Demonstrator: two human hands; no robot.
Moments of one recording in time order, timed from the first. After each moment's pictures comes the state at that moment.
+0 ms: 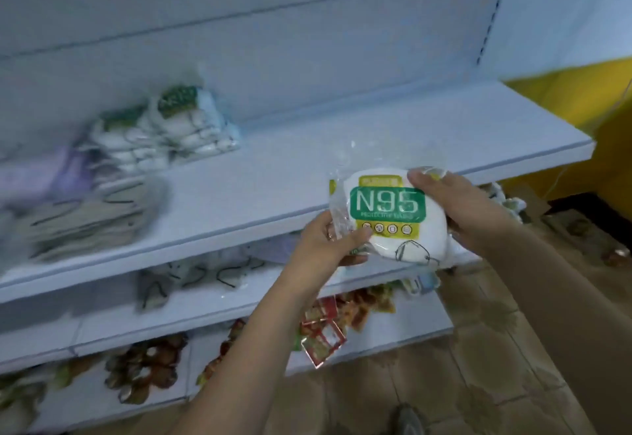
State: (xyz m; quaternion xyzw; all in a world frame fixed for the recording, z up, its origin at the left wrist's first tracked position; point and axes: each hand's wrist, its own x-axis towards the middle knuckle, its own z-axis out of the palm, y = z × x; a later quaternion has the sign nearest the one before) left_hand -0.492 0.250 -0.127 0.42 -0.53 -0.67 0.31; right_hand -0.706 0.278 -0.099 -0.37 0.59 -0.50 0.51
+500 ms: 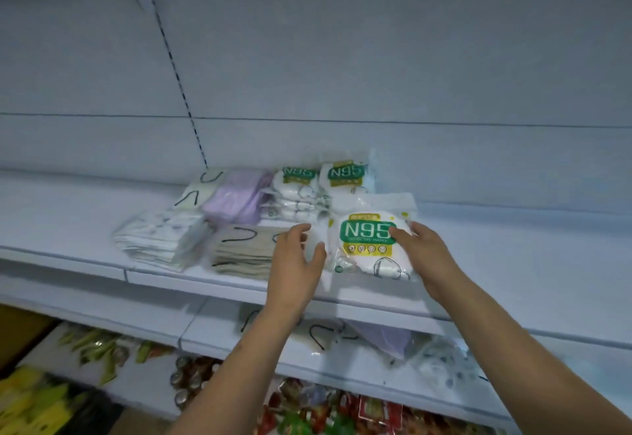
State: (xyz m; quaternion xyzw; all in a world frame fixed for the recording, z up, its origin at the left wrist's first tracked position) left_hand -0.285 0.157 -0.082 0.64 -0.58 -0.20 0.46; right_hand -0.498 0.115 -0.066 -0.47 0.59 -0.47 0.47
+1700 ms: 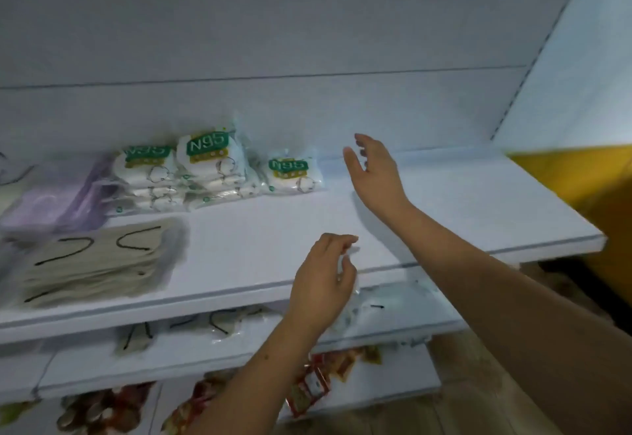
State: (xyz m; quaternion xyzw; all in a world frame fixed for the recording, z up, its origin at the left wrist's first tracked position) left_hand -0.482 0.174 -0.145 0.41 -0.78 -0.27 0.38; right_hand -0.631 0.087 -0.058 -0.58 0.66 -0.46 0.13
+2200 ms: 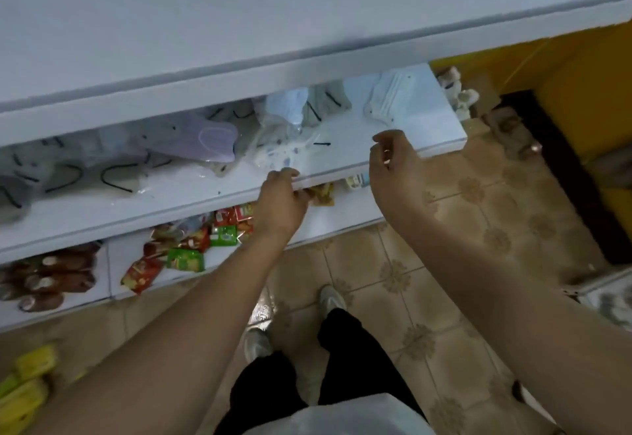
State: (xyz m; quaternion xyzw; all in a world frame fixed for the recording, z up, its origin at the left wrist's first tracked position) left_hand -0.533 0.225 -0.367 0.58 -0.71 -0.38 0.12; right_hand -0.704 0.281 -0.306 -0.40 0.81 -0.38 0.19
